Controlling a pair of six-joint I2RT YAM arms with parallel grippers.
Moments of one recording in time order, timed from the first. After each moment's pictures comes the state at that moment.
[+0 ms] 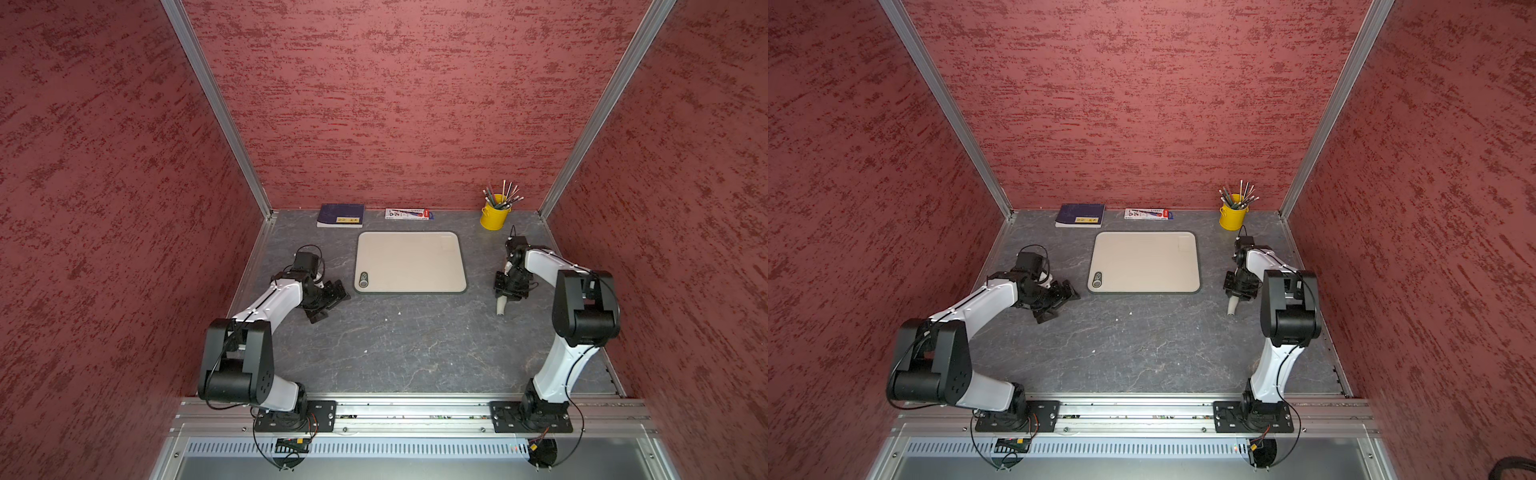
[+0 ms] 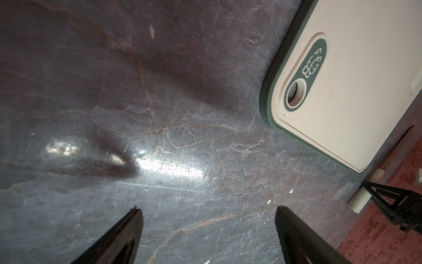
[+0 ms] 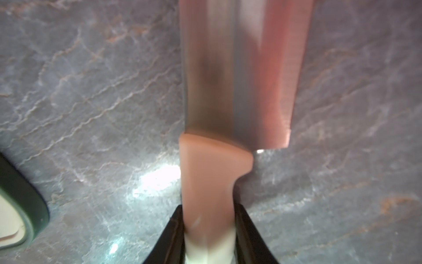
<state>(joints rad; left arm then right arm) -0.06 1.47 0.86 -0.68 0.36 -0.62 -0.04 1.87 1.24 -0.85 -0.05 0.32</state>
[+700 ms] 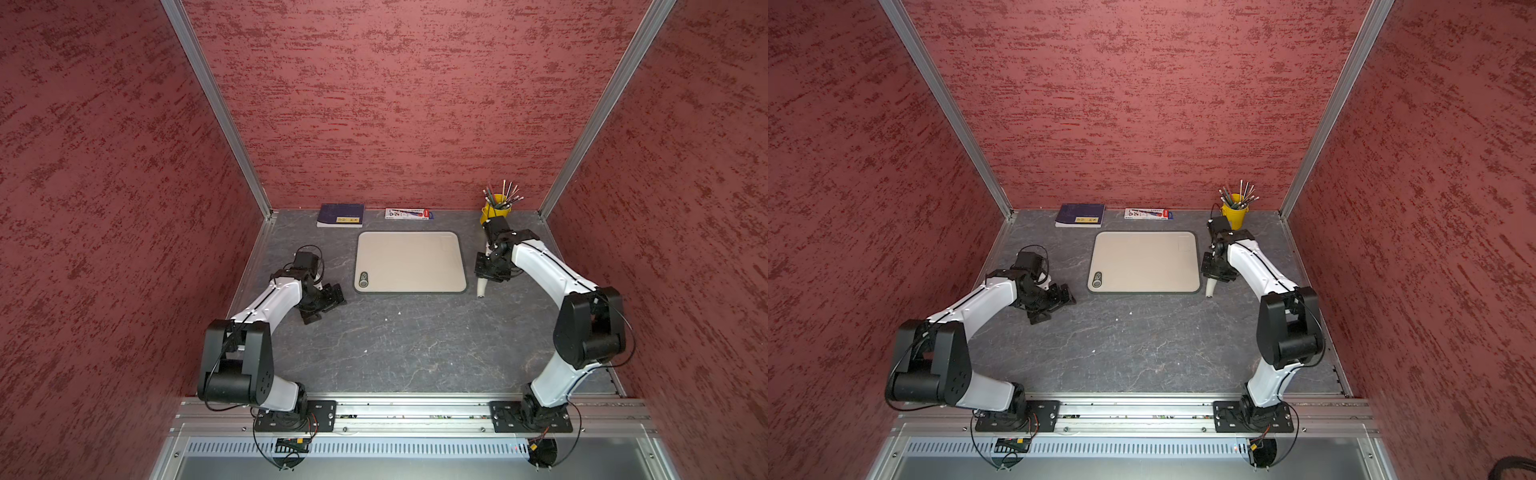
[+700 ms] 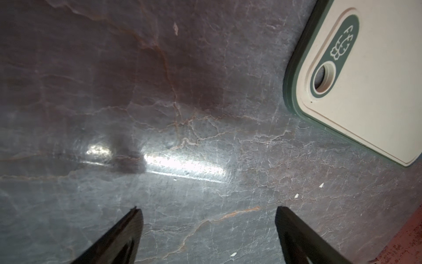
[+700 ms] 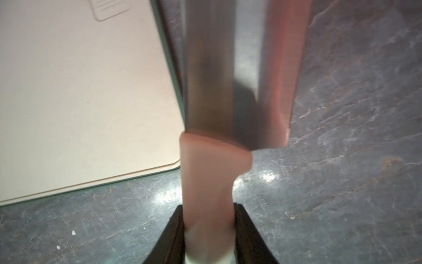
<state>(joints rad) -0.06 1.46 0.89 -0.78 0.28 -0.50 0.24 1.74 1.42 -0.98 0.00 0.47</state>
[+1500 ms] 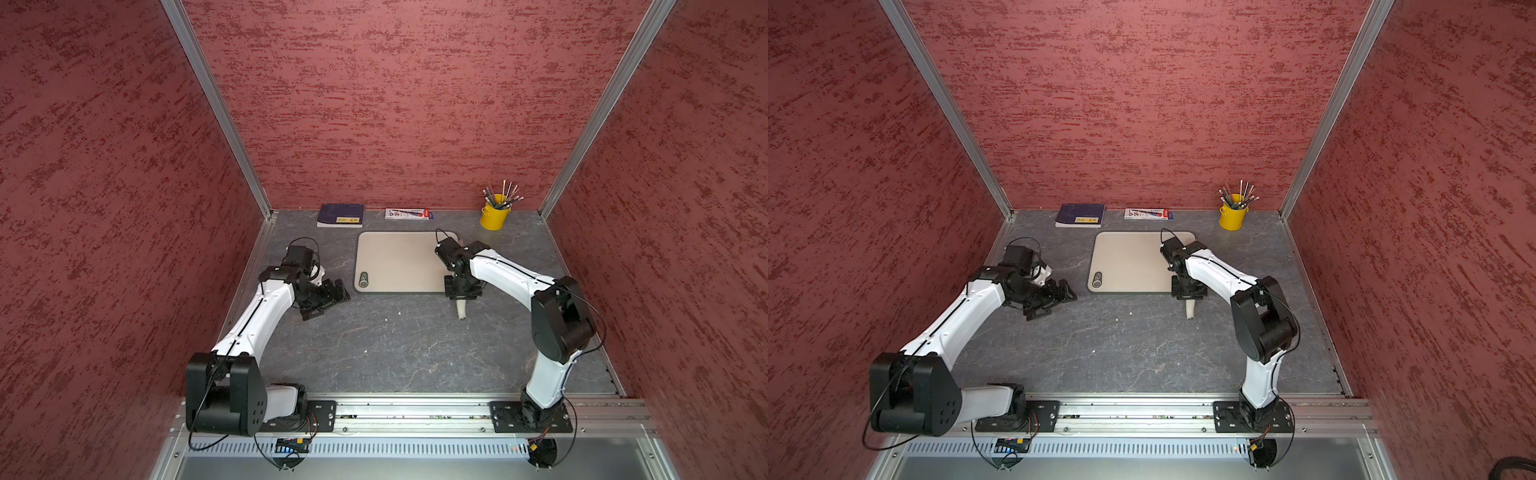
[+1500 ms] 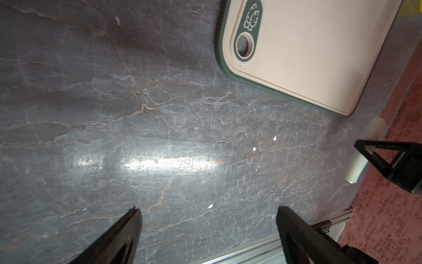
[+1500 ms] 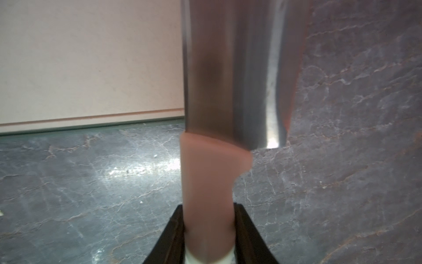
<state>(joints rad) -0.05 1.29 0.98 -0.97 0.41 -0.40 0.51 1.84 1.38 -1.05 0.17 0.56</state>
